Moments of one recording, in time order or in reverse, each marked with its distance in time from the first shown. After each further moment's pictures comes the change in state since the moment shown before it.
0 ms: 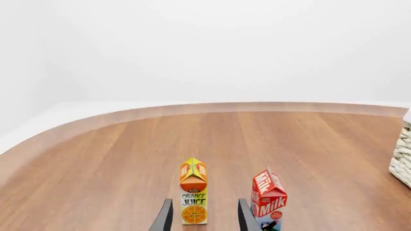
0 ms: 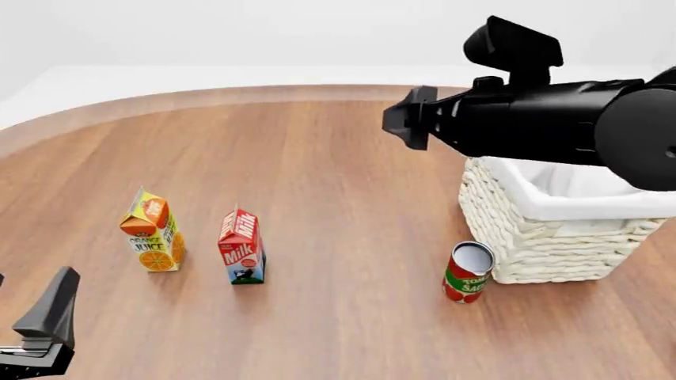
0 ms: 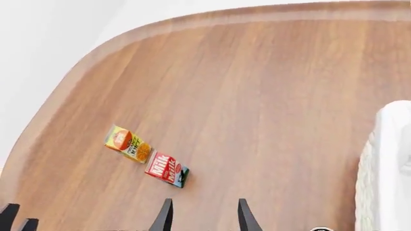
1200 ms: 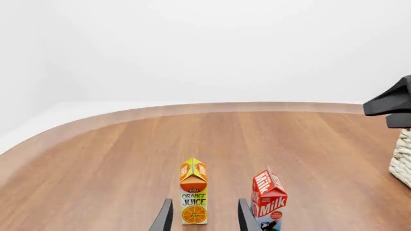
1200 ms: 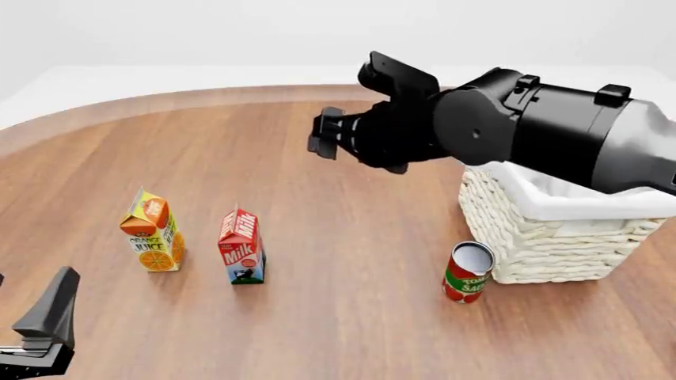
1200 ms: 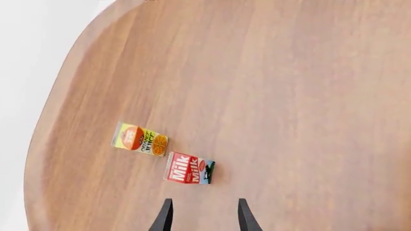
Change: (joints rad) left arm 0.000 0.000 0.000 0.000 0.000; right arm 0.108 0.354 -0.216 0.022 0.204
